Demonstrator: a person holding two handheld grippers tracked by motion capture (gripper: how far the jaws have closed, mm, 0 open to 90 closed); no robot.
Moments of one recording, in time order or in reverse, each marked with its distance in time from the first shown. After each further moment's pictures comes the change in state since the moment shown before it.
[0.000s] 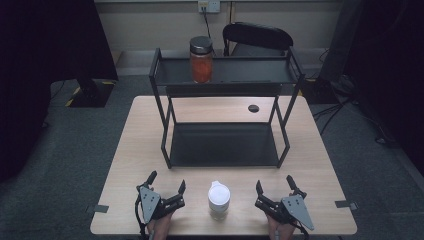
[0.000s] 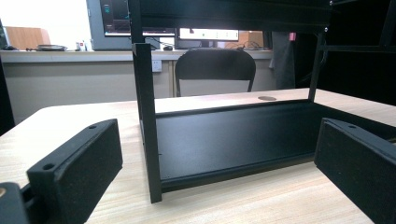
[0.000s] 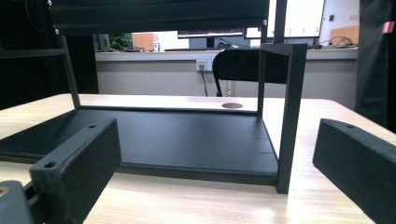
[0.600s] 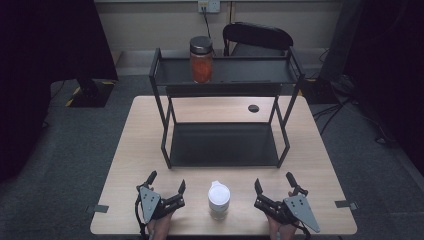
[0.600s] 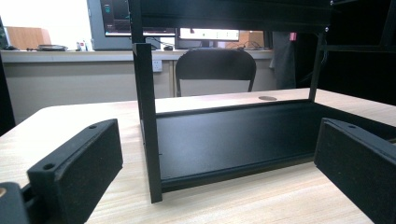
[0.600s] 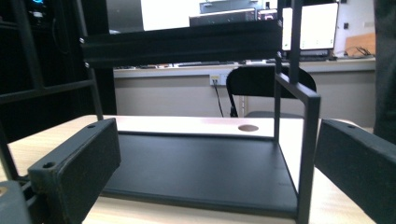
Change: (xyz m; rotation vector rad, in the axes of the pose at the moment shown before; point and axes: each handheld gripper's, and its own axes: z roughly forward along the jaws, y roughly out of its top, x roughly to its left) left arm 0.000 0.000 0.000 0.000 0.002 0.000; right arm 0.004 0.028 -0.009 -0.057 0.060 0.022
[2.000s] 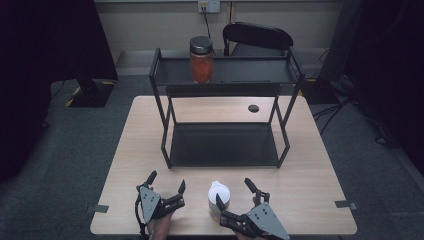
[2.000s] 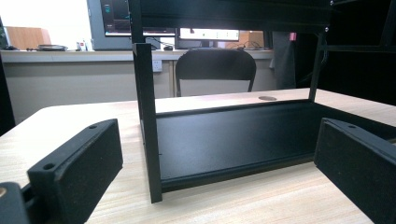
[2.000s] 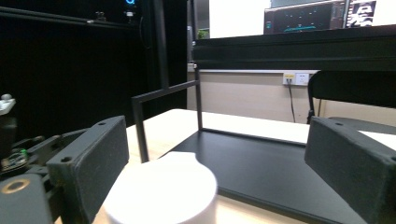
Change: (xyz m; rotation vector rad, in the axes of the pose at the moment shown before) left arm 0.000 0.000 0.000 0.000 -0.001 0.000; right arm 0.051 0.024 -0.003 0.034 0.281 0.004
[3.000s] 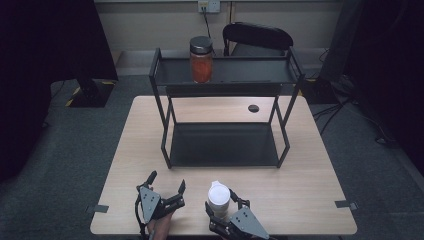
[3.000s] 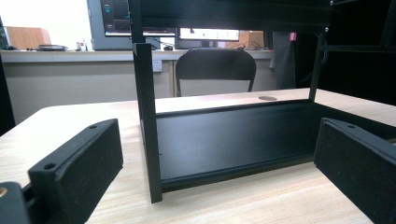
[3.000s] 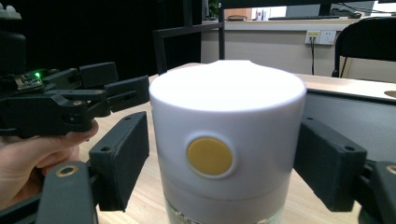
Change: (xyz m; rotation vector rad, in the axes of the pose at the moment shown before) left arm 0.000 0.000 0.000 0.000 0.000 0.000; right arm 0.015 -0.016 0.012 0.168 0.046 -0.008
